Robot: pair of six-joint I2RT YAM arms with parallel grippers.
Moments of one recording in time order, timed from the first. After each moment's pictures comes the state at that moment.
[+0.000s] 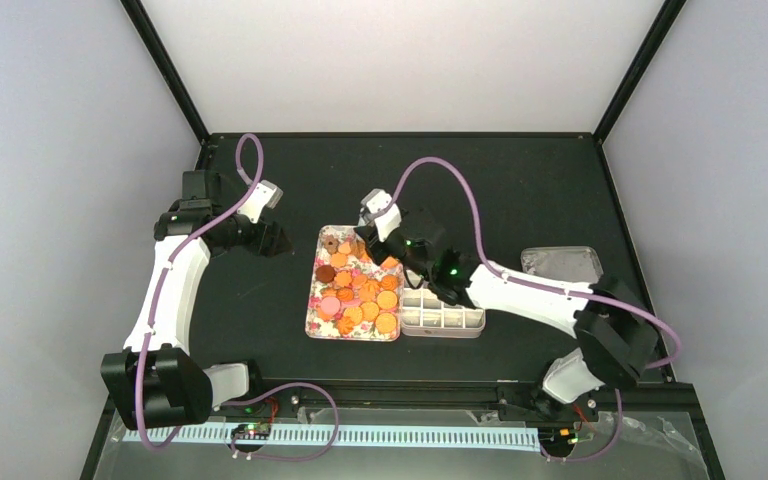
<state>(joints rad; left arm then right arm) 0.12 1.21 1.09 -0.89 0.59 0.46 0.96 1.54 0.96 0.35 0.14 -0.02</state>
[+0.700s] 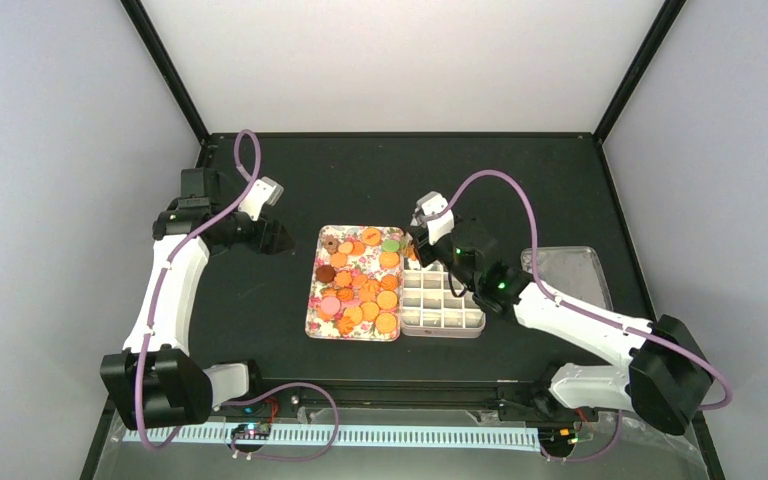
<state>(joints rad) 0.12 1.21 1.11 -0.89 0.66 0.46 0.83 1.22 0.73 0.27 0.22 -0.03</state>
